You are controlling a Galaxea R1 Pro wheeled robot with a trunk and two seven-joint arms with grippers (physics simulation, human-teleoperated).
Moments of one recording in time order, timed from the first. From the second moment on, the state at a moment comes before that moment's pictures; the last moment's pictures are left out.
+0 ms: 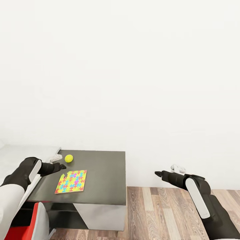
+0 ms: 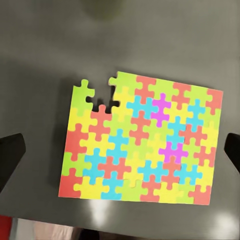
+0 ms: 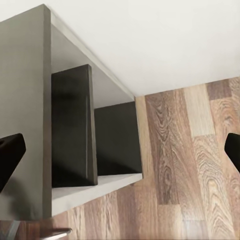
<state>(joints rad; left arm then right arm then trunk) -0.85 0.34 0.10 -0.61 0.19 0.87 -0.24 -0.40 -0.15 -0.04 -1.40 -0.58 0.93 -0.09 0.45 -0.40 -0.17</state>
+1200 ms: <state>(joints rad) -0.85 0.34 0.10 -0.61 0.19 0.83 -0.24 -0.40 -0.15 -0.04 -1.39 -0.58 0.93 -0.09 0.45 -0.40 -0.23</state>
